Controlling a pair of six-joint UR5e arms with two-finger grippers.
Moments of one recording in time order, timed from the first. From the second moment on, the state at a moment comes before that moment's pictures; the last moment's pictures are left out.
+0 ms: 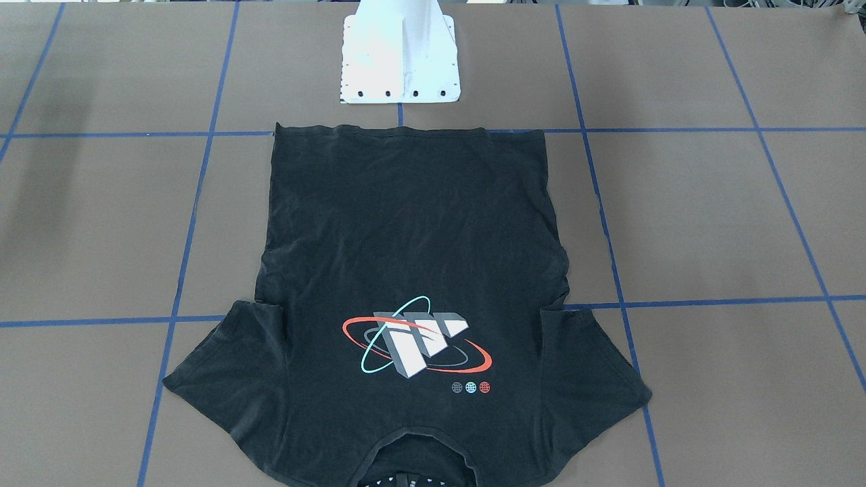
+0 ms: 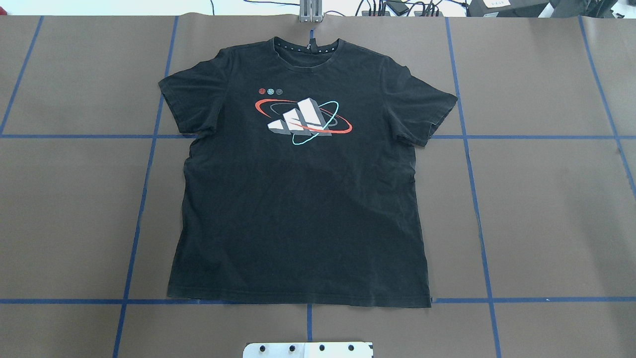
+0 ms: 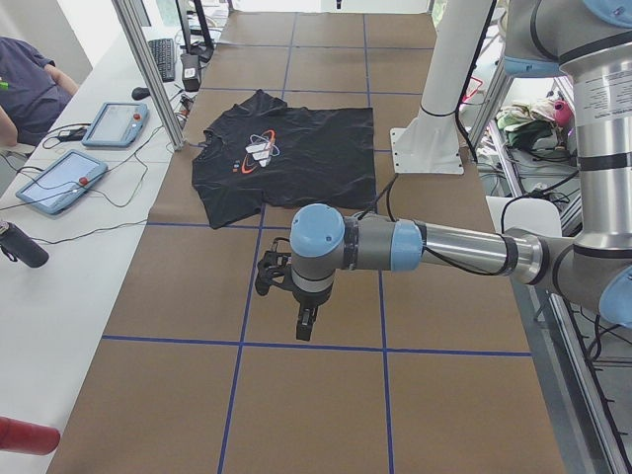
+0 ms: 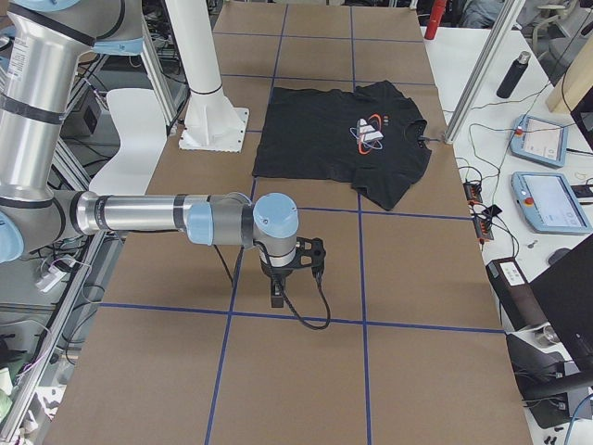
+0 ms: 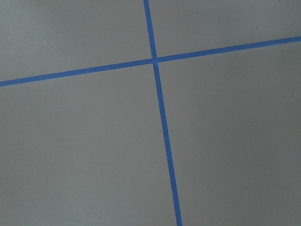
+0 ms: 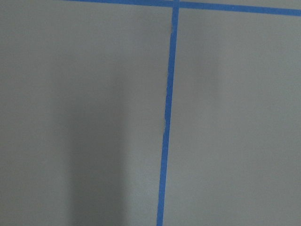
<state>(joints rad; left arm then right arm) -1.65 -1.37 -1.92 -1.46 -2.36 0.19 1.54 -1.91 1.96 -1.61 2.34 -0.03</state>
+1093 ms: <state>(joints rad) -1.64 -1.48 -1.92 -1.54 -2.36 0.18 1.48 -1.77 1.96 -1.57 2.35 -0.03</state>
